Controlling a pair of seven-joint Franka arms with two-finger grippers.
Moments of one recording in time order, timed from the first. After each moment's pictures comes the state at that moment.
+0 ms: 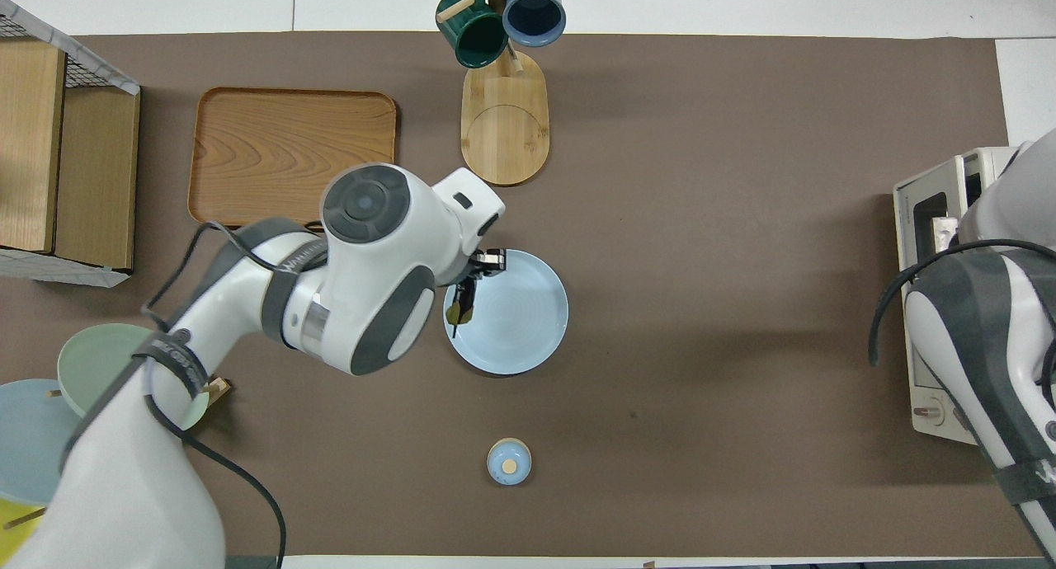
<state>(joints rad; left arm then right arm) -0.51 0.27 -0.06 -1.81 -0.13 2.12 -0.42 -0.07 -0.01 0.02 -1.98 -0.33 1.76 -0.15</state>
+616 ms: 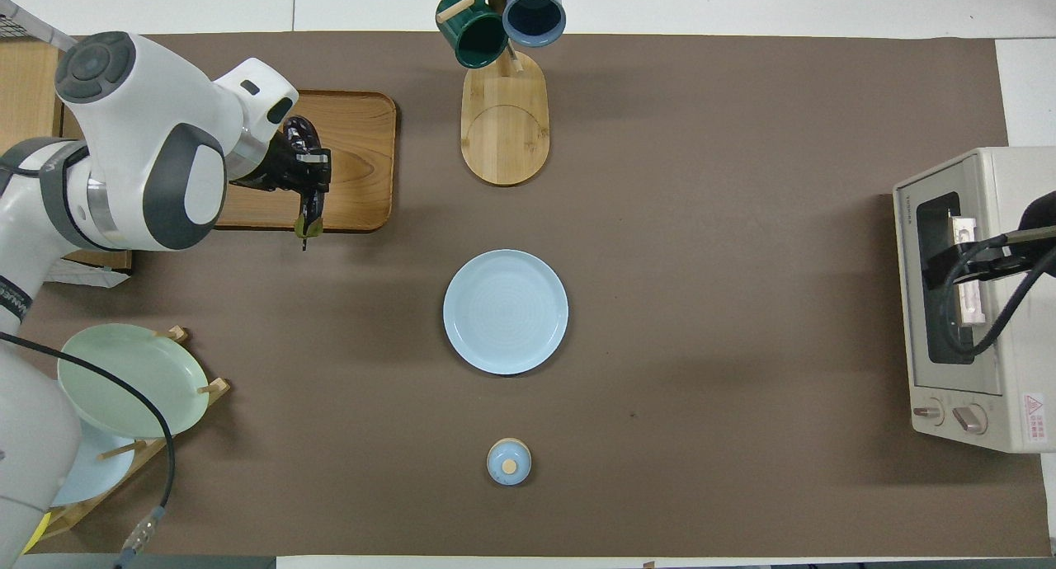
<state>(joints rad) -0.16 0.43 -0.05 -1.62 -0.13 2.07 -0.17 -0.07 -0.06 0.03 -1.72 -0.03 1.54 -0.17</state>
